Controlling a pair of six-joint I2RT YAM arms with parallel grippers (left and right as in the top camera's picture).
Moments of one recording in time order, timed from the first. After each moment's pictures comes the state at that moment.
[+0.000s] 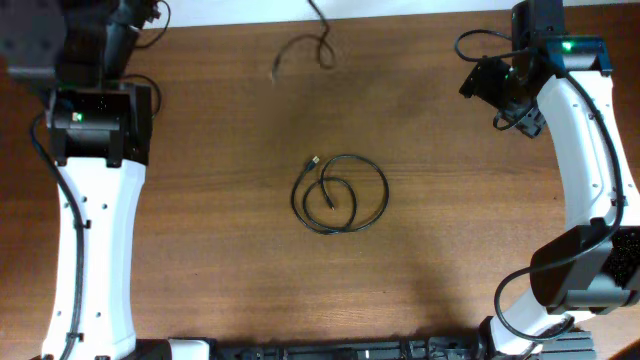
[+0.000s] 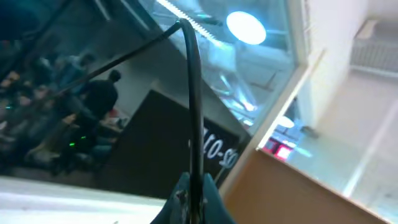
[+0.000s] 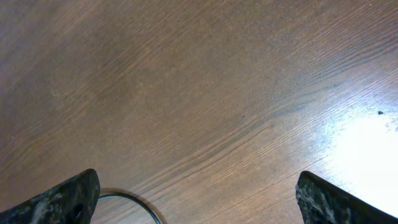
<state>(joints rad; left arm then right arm) -0.09 1.54 1.83 0.28 0.46 -0.93 -0.05 1.81 1.77 -1.20 0.05 0.60</state>
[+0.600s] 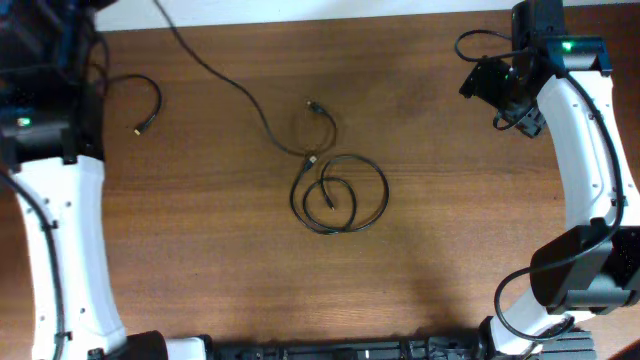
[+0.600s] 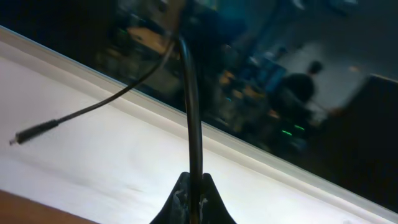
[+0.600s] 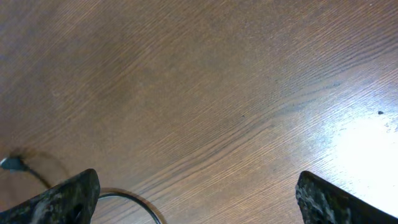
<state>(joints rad) 0.13 1.55 1.83 -0.26 0.07 -0.46 -0.05 1.81 1.77 -1.20 0.05 0.60</state>
